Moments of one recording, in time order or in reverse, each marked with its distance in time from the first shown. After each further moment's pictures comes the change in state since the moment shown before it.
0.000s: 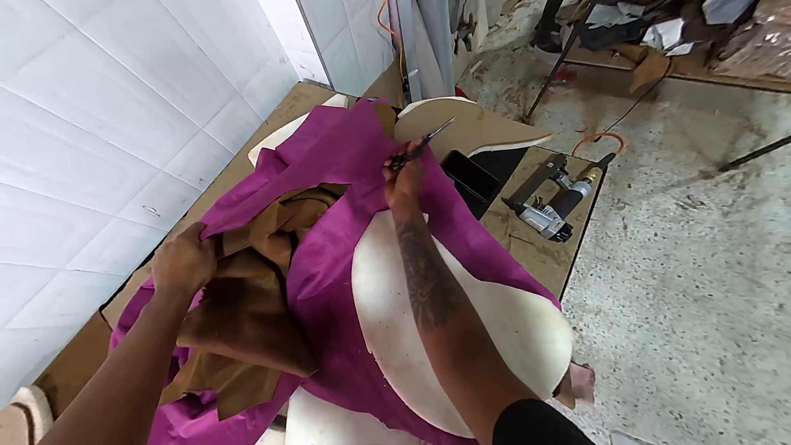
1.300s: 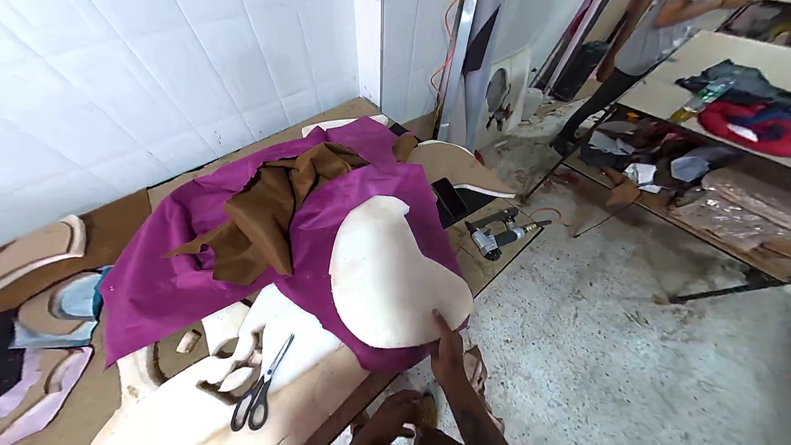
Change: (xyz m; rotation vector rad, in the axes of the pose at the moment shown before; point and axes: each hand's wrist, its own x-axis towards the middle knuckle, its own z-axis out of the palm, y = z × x) left_hand -0.584 0.280 0.228 -1.527 -1.155 -0.209; right_hand -0.337 -0.240 -0.285 -0.682 0.244 0.465
